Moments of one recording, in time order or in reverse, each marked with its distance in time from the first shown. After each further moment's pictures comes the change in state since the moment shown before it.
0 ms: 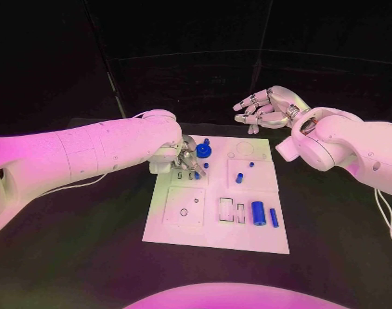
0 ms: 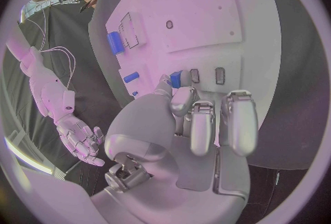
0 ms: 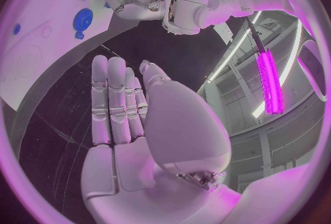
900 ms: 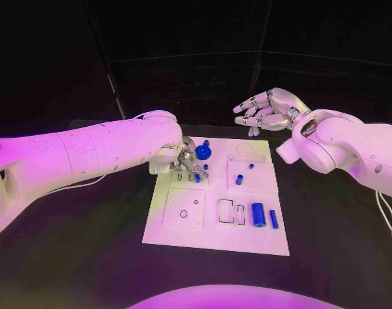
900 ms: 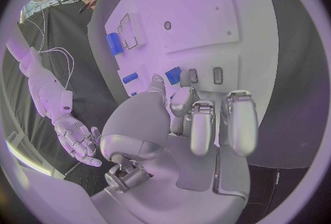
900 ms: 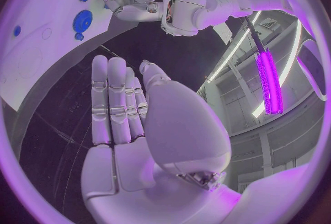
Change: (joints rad) left arm 0.002 0.008 -0.001 -0.012 -0.009 0.024 -0.010; left_hand -0.163 -0.096 -0.120 0.128 0.001 0.011 0.011 -0.003 -0.016 0.010 0.010 0.011 0.010 0.000 0.000 0.000 0.000 0.000 0.000 0.000 0.006 0.000; right arm 0.000 -0.011 0.000 0.017 0.001 0.000 -0.005; right_hand 0.000 0.000 0.000 0.000 0.000 0.000 0.000 -0.004 0.000 0.007 0.000 0.000 0.004 0.004 -0.004 0.003 0.006 0.000 0.000 0.000 0.004 0.000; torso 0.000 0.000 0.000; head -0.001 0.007
